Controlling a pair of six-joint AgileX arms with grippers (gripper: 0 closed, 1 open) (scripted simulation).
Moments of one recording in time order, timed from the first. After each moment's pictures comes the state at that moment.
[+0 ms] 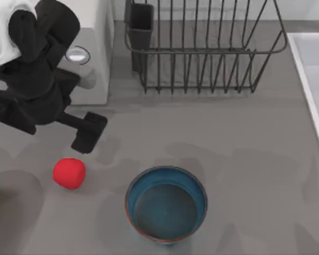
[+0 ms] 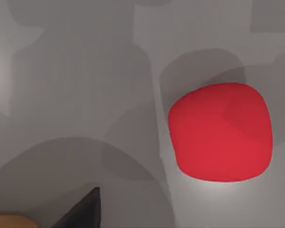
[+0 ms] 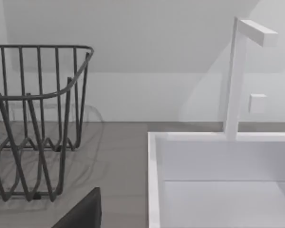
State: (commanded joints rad) left arm -0.37 1.71 1.29 -1.06 -0.04 0.03; right arm 0.00 0.00 0.00 0.00 0.00 0.00
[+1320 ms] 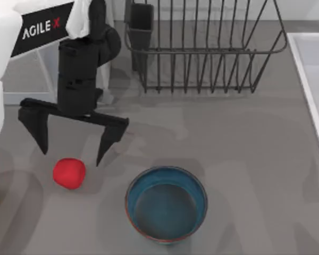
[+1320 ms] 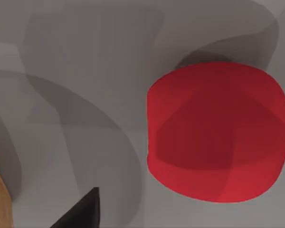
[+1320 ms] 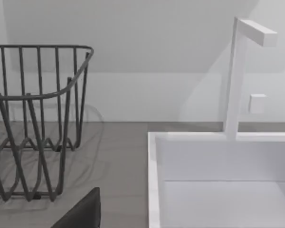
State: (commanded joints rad) left arm -0.39 2.30 1.86 -1.59 0.00 -0.18; right arm 0.00 0.00 0.00 0.00 0.00 0.00
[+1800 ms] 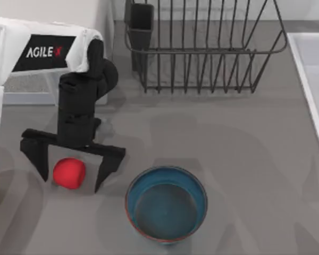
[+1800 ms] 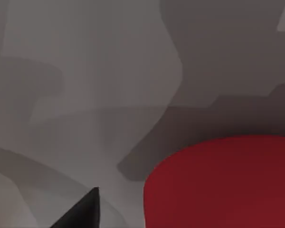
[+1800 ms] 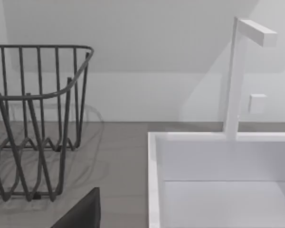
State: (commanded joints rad) left arm -0.39 2.29 1.60 -1.36 0.00 -0.18; right arm 0.00 0.00 0.00 0.00 0.00 0.00
